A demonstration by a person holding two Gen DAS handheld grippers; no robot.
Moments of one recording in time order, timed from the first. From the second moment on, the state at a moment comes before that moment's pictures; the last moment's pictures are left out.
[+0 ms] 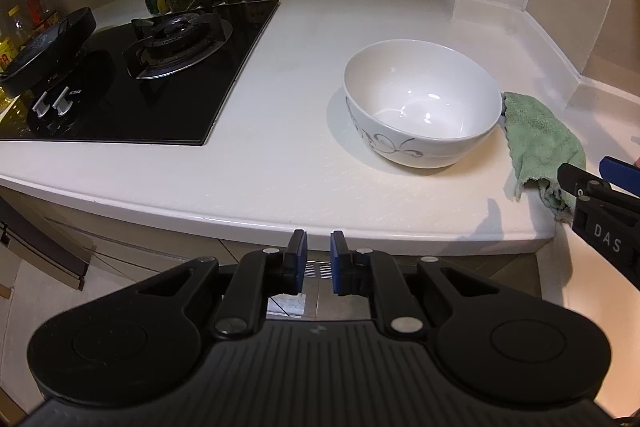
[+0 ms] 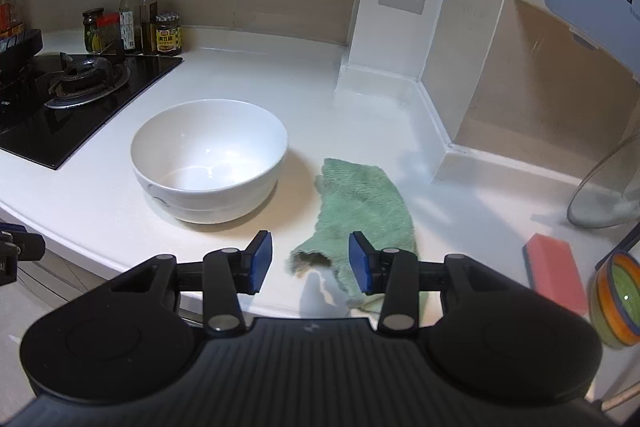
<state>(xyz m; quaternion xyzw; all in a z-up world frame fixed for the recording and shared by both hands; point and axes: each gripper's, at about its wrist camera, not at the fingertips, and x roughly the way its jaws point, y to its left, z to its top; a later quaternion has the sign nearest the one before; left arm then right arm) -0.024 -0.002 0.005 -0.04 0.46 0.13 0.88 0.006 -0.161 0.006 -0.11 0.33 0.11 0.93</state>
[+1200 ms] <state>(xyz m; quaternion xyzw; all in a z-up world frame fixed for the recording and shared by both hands) -0.005 0.007 0.007 -0.05 0.45 0.14 0.88 0.023 -0.156 0.007 -0.17 0.35 0.15 0.91</state>
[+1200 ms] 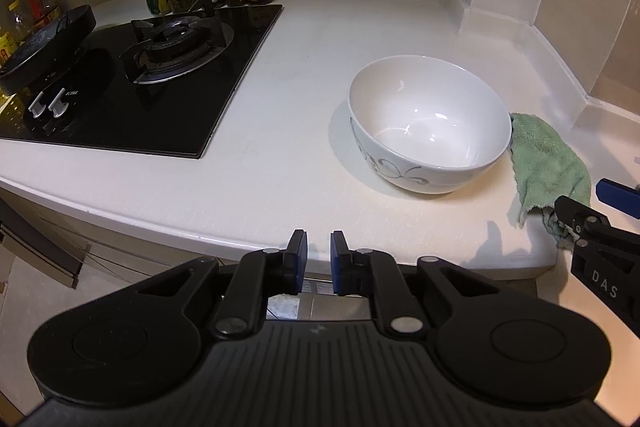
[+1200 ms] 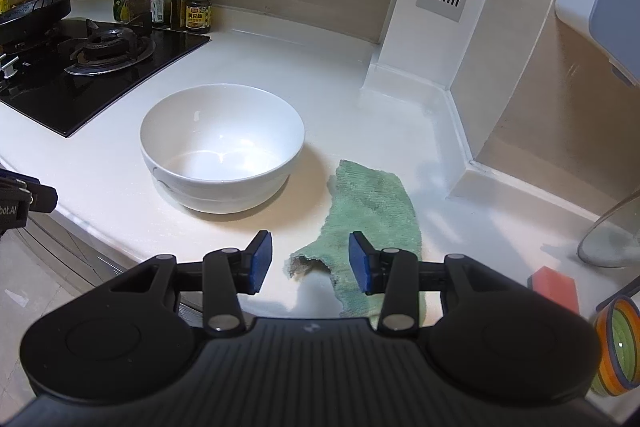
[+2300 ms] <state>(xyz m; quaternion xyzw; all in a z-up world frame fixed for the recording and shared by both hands) 0.044 0.006 -0.004 -0.03 0.46 0.14 0.88 0.101 -0.230 -0.030 -0.10 0.38 0.12 0.91</state>
